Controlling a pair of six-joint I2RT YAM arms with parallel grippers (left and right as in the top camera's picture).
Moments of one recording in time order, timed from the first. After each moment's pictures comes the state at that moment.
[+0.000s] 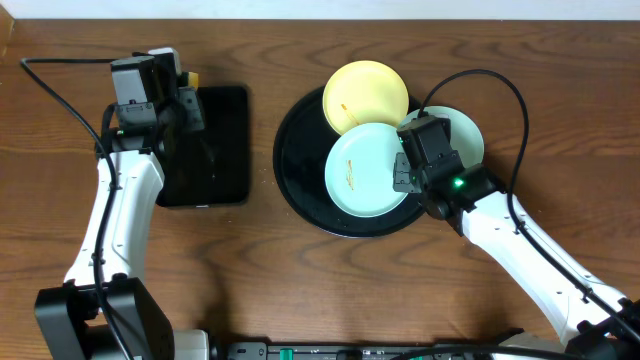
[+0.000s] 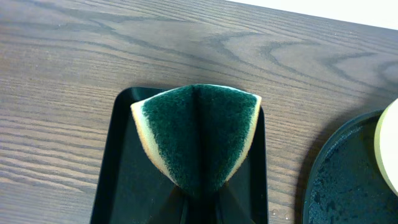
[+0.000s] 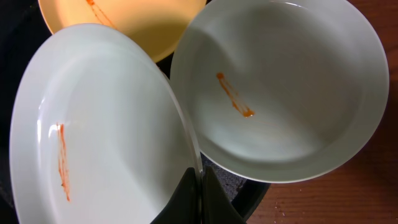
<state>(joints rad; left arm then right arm) 0.12 1.56 1.19 -0.39 0.09 -0.07 0.49 1.47 1.02 -0.57 0.24 0.52</state>
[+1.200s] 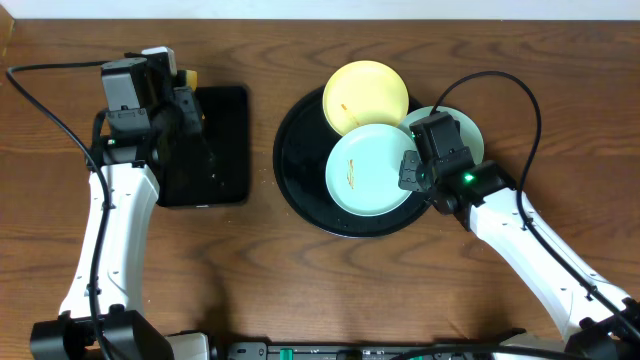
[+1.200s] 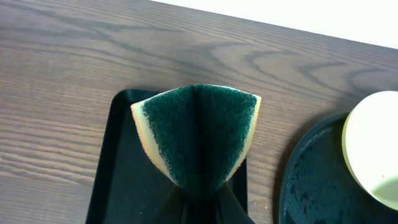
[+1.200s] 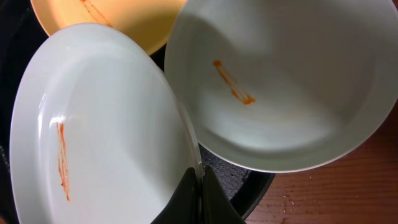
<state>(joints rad) 0.12 1.47 1.19 -0.45 0.12 -0.10 0.44 1.47 1.02 -0.59 0.15 0.56</state>
